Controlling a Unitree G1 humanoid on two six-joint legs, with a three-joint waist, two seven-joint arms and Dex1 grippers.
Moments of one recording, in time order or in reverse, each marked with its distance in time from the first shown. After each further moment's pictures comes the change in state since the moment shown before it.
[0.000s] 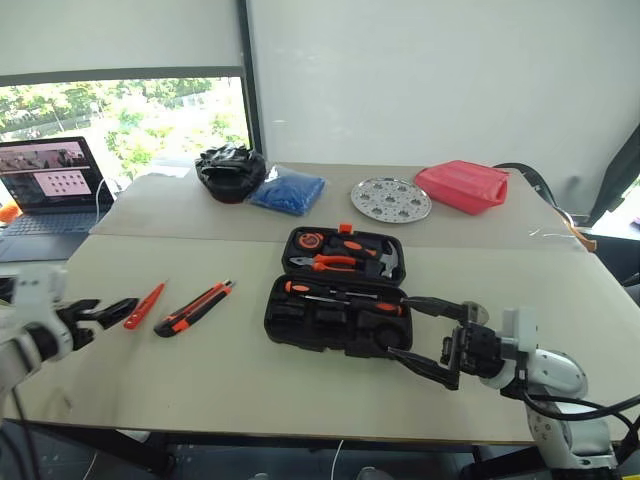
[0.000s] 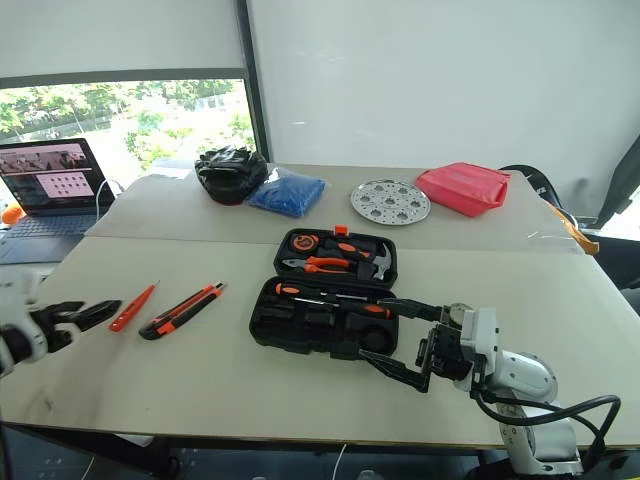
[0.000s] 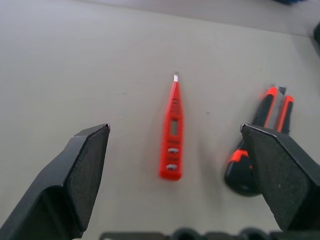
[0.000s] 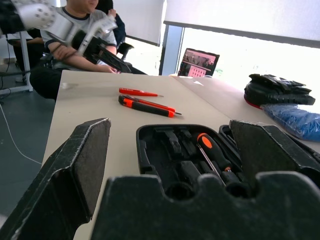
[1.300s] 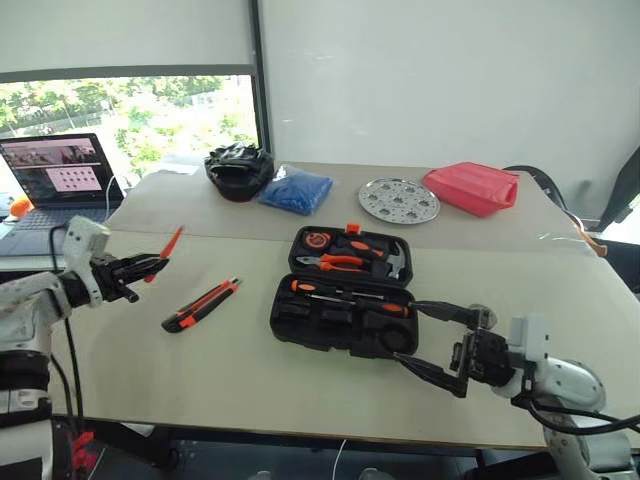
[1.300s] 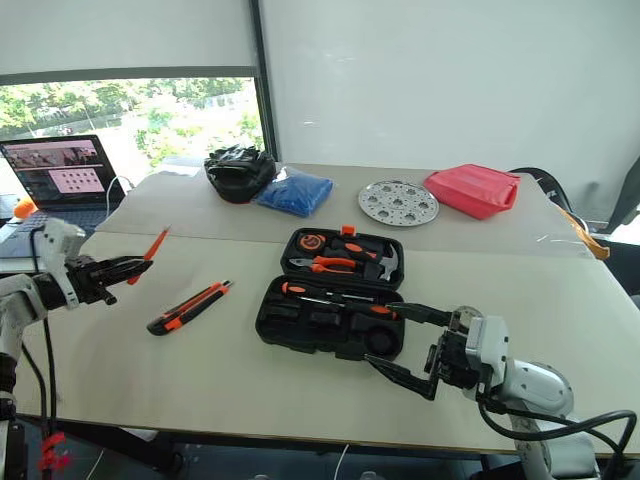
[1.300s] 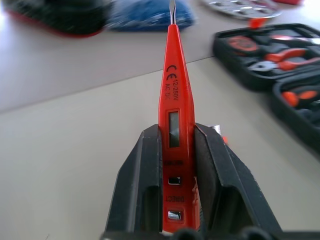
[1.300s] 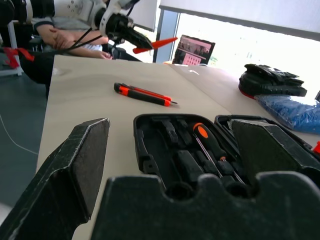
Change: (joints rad) left arm -0.347 -0.028 -0.243 0.319 0.223 -0.589 -0.673; right arm 0.139 -0.100 -0.065 -0.084 0.001 -0.013 -0.061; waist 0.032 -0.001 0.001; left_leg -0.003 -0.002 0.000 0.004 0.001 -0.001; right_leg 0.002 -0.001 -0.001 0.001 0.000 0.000
